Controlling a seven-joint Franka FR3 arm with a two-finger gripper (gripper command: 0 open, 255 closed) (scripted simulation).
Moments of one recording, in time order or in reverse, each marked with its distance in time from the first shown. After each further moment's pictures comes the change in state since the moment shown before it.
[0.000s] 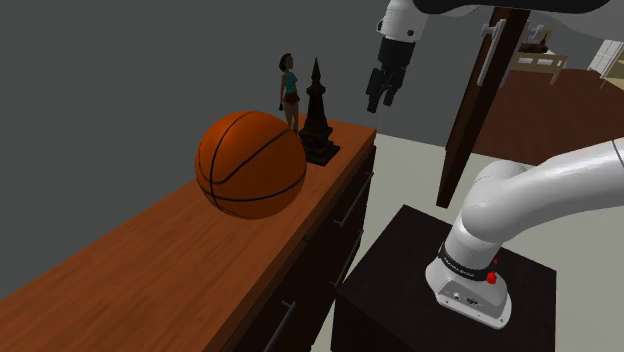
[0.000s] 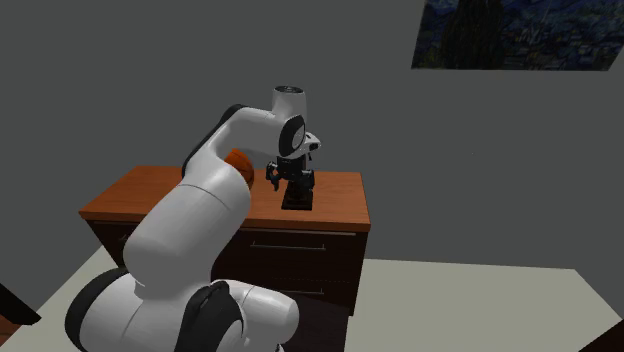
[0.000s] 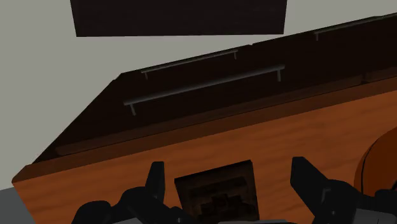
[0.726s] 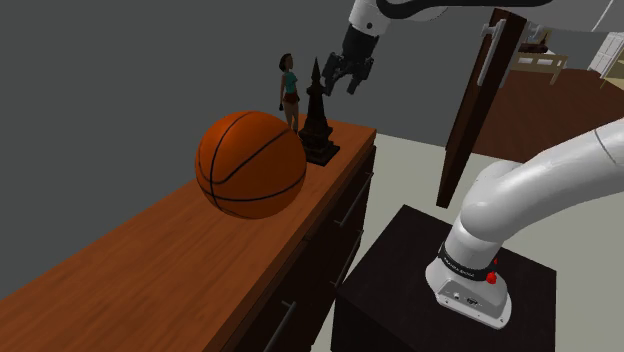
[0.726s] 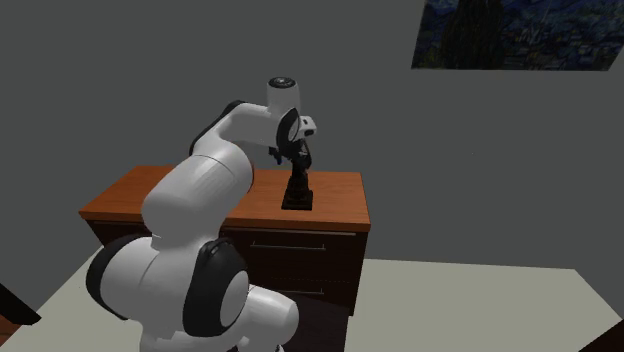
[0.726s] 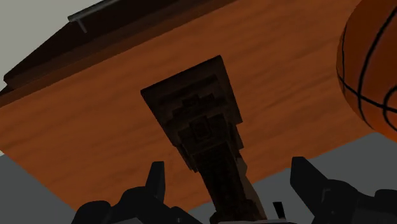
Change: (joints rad) arm -0.031 0.156 0.091 0.073 0.074 0.319 0.214
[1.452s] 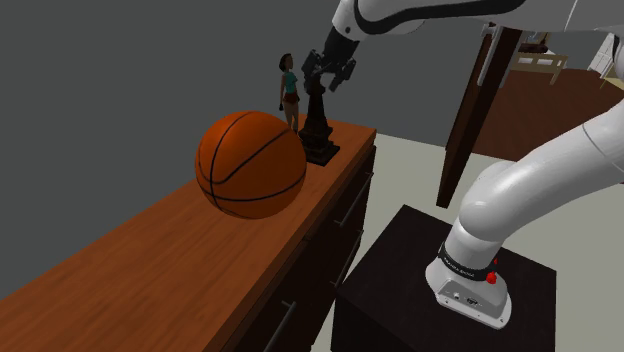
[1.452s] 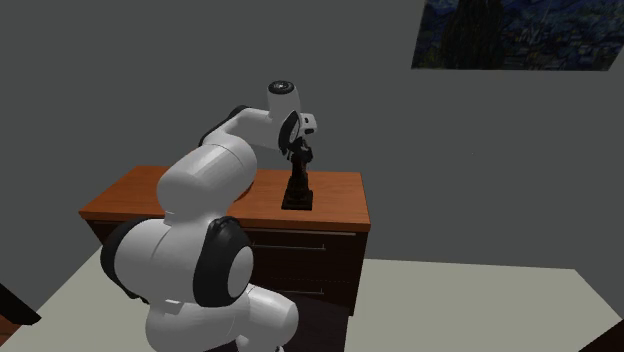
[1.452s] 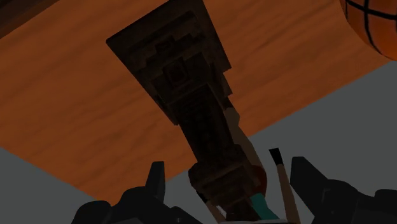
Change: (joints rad) arm -0.030 0.094 0.047 0.007 0.012 0.227 0.113
